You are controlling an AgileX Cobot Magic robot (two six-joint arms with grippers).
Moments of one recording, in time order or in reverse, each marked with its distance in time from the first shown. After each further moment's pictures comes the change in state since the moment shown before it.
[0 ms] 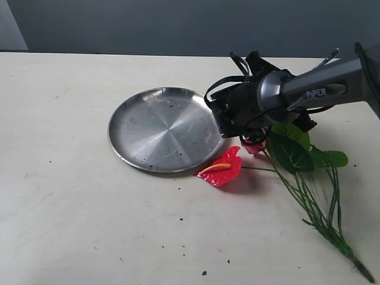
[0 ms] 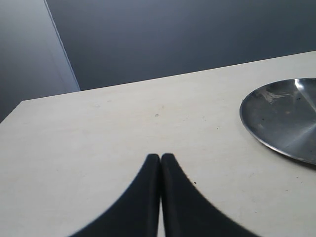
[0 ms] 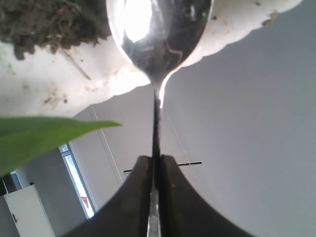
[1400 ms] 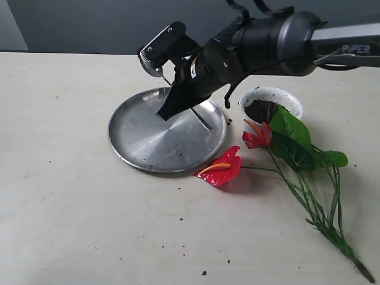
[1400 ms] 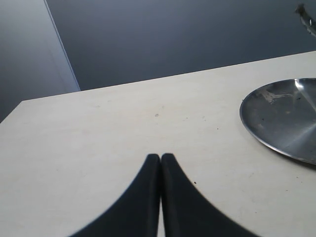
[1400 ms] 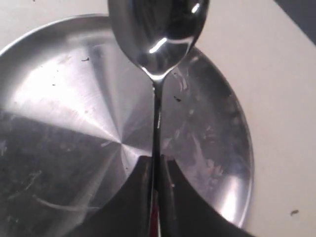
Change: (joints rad) left arm 0.000 0.000 0.000 0.000 0.000 0.000; right arm -0.025 -0.101 -0.204 1.234 -0.825 0.268
